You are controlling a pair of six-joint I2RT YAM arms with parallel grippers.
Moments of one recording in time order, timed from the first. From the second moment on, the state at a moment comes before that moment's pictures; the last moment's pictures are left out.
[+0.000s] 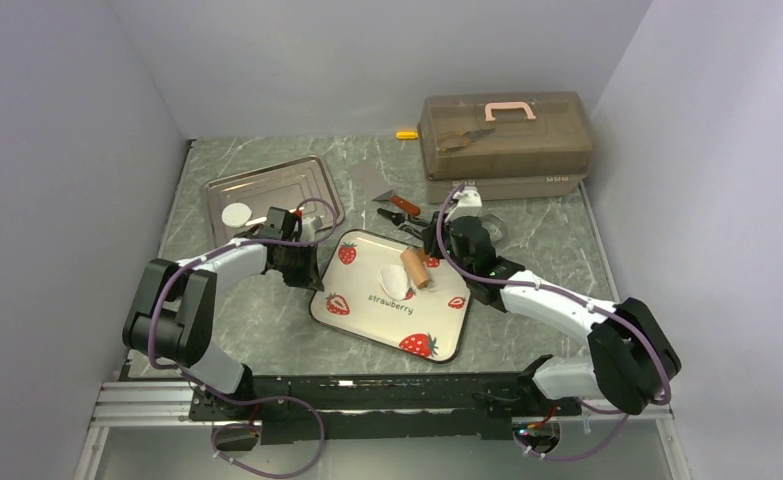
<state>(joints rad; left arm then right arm) -0.27 1.56 0.79 -0.37 0.36 -0.22 0.65 1.31 0.66 0.27 0.24 0.43</state>
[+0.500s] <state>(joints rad) -0.27 1.56 0.79 -0.37 0.36 -0.22 0.68 1.26 0.85 -0.06 0.25 0.27</state>
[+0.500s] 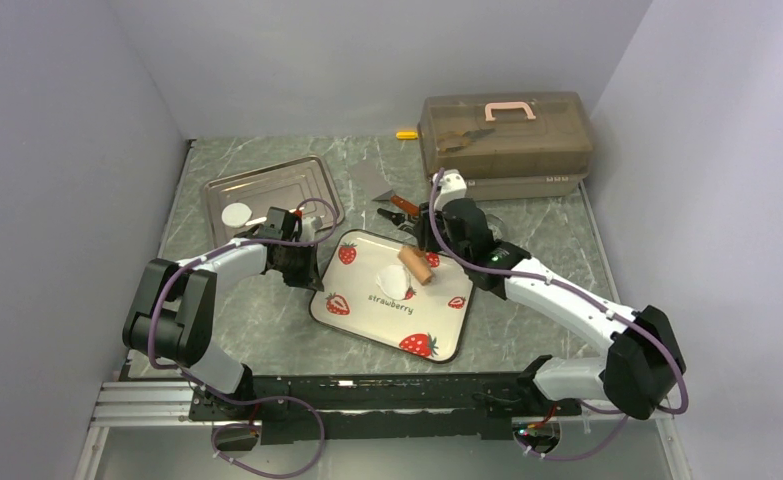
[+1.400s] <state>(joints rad) -0.27 1.55 0.79 -0.37 0.36 -0.22 0.63 1.12 0.60 0.10 0.40 0.37</state>
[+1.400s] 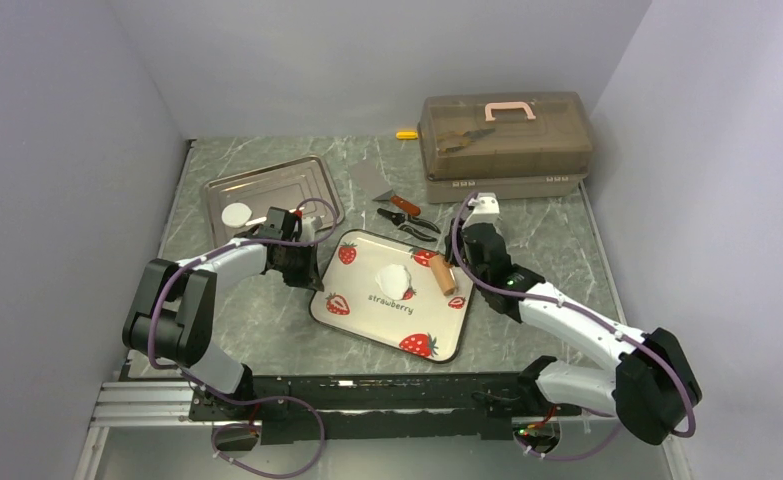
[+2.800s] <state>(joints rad) -0.27 1.55 0.79 -0.37 0.36 -0.22 0.70 1.46 1.06 0.14 -0.16 0.39</state>
